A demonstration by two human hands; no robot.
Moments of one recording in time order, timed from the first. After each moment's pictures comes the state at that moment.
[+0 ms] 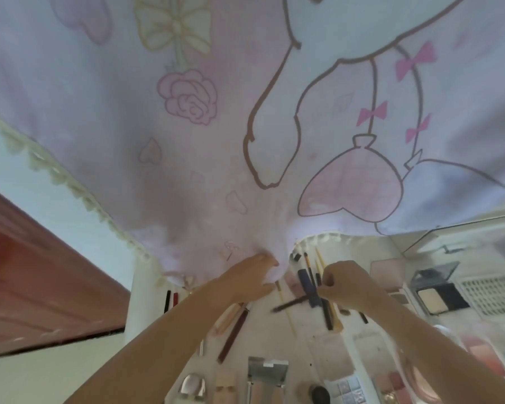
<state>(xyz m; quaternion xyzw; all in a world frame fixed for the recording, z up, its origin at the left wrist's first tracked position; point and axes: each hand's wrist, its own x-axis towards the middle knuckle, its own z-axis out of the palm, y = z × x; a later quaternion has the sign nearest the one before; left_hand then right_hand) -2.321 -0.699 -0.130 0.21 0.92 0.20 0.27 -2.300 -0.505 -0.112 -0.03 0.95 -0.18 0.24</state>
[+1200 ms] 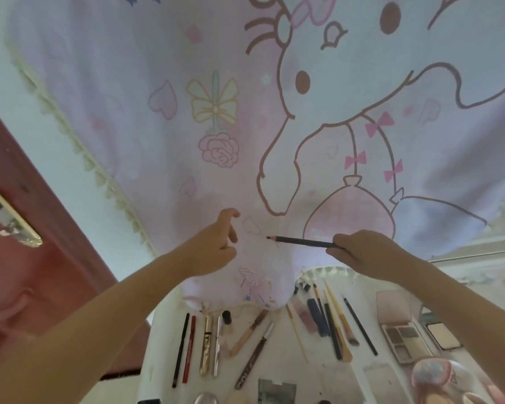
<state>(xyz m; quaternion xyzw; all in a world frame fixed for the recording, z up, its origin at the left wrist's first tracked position) -2.294 -0.758 0.002 0.16 0.95 0.27 0.06 -2.312 -0.480 -0.010 -0.25 0.97 0.01 0.04</state>
